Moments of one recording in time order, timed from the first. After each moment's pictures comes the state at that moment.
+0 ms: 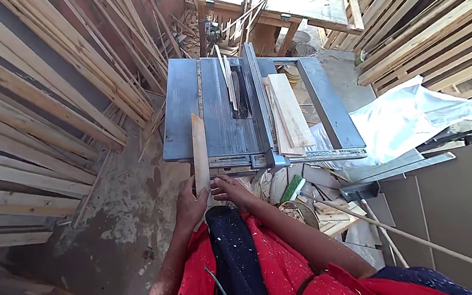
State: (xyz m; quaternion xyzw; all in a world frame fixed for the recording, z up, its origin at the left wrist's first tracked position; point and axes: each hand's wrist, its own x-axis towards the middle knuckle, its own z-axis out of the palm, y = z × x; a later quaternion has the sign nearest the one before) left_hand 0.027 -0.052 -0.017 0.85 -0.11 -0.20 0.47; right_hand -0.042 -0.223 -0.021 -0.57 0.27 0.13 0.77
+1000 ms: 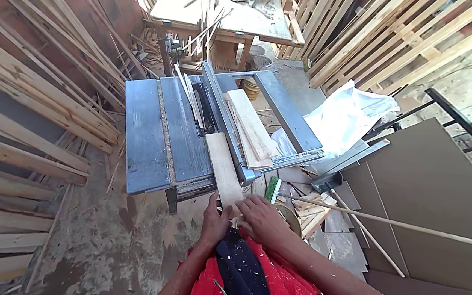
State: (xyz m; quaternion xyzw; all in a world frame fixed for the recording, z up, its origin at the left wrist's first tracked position) left_hand -0.019 -0.207 -0.088 0.70 -0.16 -0.43 0.55; right_hand -0.138 -0.315 0.017 -0.97 0.16 0.14 0.13
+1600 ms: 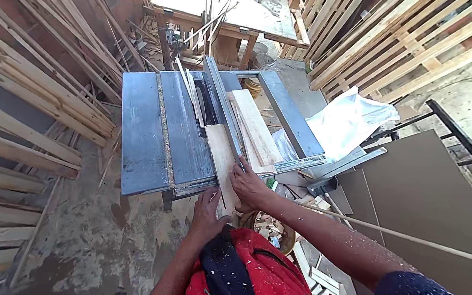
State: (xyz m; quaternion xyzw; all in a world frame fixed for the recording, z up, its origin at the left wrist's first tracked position) left_hand 0.020 -0.201 -0.104 0.80 -0.43 -0.23 0.34; right_hand -0.052 -0.370 0.022 -0.96 0.02 0.23 -0.14
